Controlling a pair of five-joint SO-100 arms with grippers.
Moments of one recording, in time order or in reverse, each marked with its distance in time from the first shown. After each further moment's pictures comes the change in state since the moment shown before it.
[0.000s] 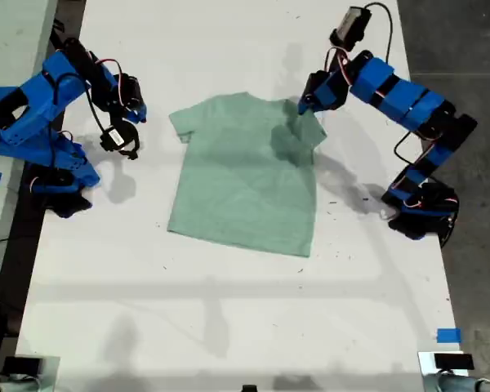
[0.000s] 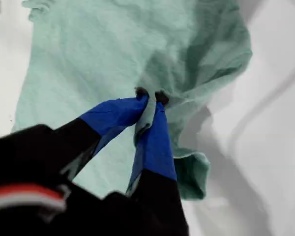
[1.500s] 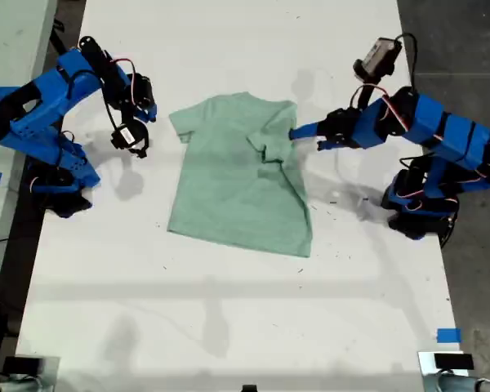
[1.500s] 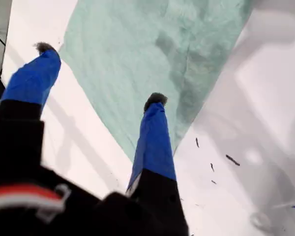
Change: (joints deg) arm 0 1.0 -10.5 -6.2 -3.4 2.3; arm 1 -17.7 45.4 32.3 7.9 11.9
